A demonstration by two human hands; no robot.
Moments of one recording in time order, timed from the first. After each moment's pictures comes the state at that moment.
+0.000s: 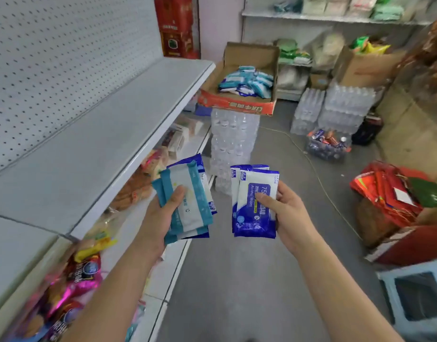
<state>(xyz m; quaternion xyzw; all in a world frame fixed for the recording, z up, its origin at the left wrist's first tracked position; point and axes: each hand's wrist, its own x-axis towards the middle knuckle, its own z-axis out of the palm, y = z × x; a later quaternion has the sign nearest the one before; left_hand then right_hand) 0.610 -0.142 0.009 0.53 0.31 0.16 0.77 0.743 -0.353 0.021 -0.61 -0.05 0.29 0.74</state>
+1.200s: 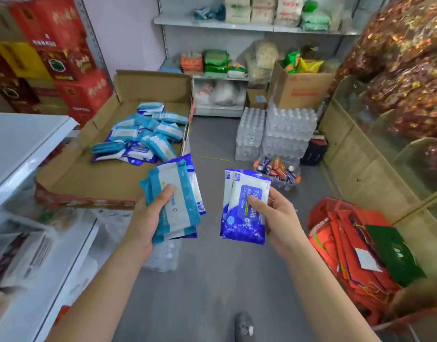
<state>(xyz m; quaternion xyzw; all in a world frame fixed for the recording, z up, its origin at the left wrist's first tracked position) 1.327 -0.165 0.003 0.55 0.27 0.10 0.78 1.404 -0.403 0.006 -0.62 0.01 0.20 0.76</state>
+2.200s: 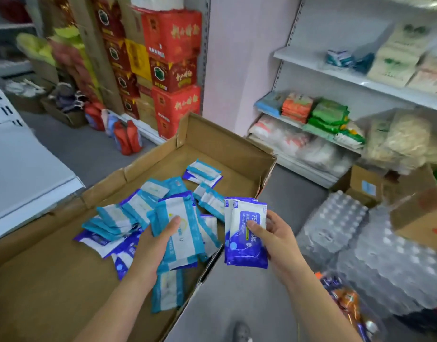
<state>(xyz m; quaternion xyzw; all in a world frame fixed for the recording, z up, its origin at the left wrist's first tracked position) 1.738 0.045 -0.045 0.42 0.46 0.28 0.72 1.936 -0.106 -0.009 -0.68 -0.10 0.40 0.61</state>
